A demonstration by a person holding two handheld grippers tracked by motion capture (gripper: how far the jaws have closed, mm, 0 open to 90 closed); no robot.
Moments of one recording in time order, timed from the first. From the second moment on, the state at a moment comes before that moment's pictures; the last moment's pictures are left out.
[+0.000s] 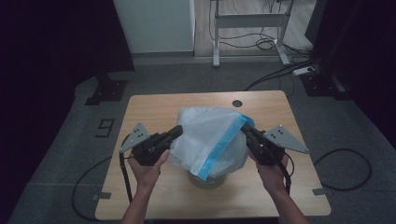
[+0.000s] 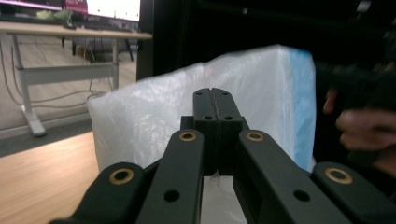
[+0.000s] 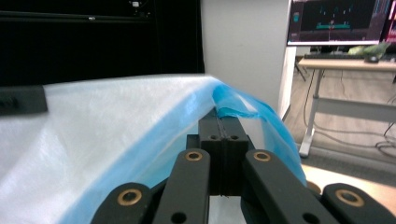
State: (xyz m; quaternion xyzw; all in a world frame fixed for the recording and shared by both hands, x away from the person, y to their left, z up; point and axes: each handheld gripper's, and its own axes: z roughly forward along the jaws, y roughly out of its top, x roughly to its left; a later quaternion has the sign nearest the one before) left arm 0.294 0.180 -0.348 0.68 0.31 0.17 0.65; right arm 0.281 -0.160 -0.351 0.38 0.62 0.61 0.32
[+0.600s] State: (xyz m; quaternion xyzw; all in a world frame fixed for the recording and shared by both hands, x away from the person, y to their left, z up) left arm 0.304 0.195 -0.343 0.62 0.33 0.18 0.69; right arm 0.288 -0.208 -0.349 0.42 0.59 0.59 0.35
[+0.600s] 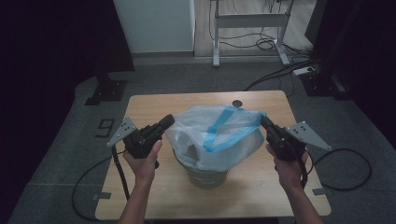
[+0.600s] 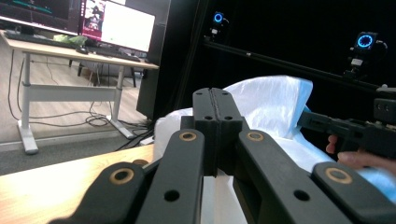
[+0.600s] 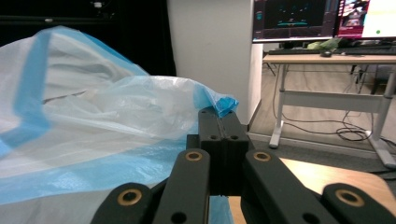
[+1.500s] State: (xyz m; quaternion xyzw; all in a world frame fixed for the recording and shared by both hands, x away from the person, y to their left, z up) left arm 0.292 0.223 -0.360 0.61 0.32 0.15 0.71; right arm 0.285 -0.193 -0.345 0.39 0.62 0.59 0.34
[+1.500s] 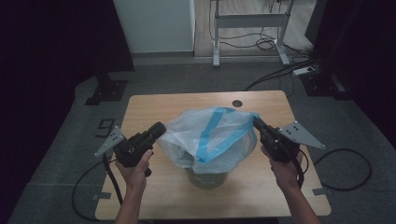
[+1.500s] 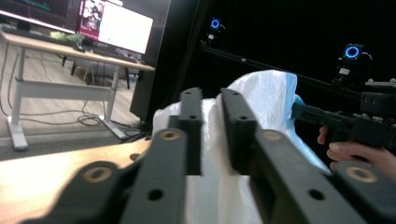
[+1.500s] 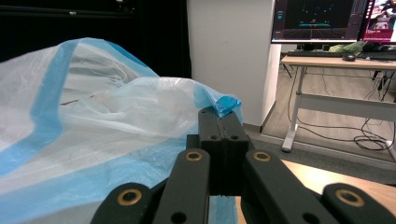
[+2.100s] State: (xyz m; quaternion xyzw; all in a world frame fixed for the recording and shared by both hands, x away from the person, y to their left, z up) left arm 0.300 0.196 -0.325 0.69 0.29 0.19 0.63; right arm 0.283 -0.188 -0.335 0.38 0.63 0.59 0.35
